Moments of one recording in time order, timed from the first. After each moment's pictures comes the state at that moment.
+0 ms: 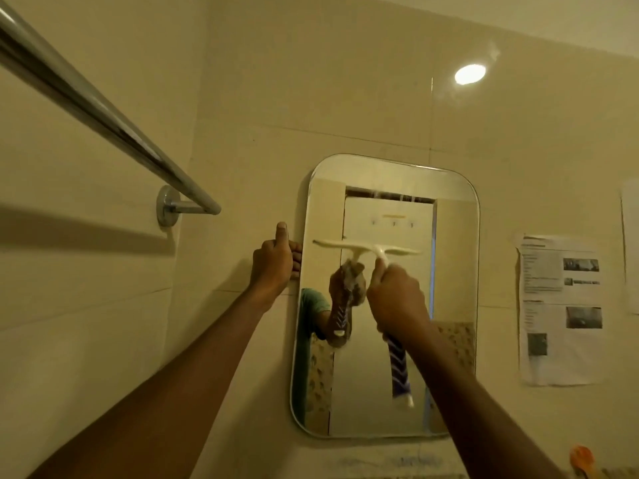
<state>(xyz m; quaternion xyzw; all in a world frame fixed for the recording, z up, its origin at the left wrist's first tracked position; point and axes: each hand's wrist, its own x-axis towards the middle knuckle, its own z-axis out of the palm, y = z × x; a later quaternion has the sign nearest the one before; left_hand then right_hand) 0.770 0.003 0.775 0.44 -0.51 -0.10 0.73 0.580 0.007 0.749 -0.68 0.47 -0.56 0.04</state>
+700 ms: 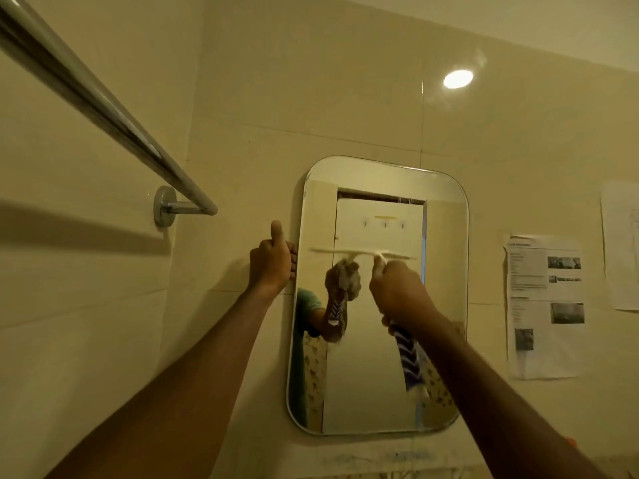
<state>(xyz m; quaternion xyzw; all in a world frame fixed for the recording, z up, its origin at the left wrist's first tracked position) 0.765 0.008 0.774 0.45 -0.51 -0.08 0.73 0.567 0.024 0.762 -0.70 0.49 -0.51 0.10</state>
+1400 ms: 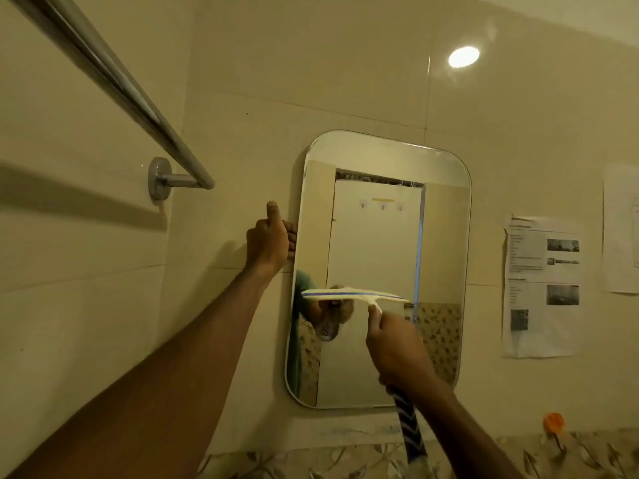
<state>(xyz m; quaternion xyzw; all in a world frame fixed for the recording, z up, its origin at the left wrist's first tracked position) 0.767 0.008 0.768 0.43 -0.51 -0.10 0.74 0.567 0.038 0.661 -0.71 0.50 -0.48 0.10</state>
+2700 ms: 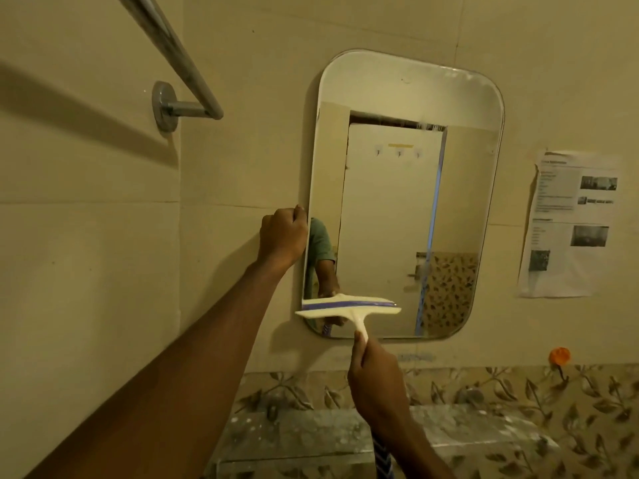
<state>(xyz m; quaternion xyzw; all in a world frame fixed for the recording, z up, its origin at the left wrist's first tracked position) 0.766 0.006 0.689 0.55 -0.54 0.04 0.64 0.601 0.042 0.513 -0.70 0.50 -0.50 0.09</state>
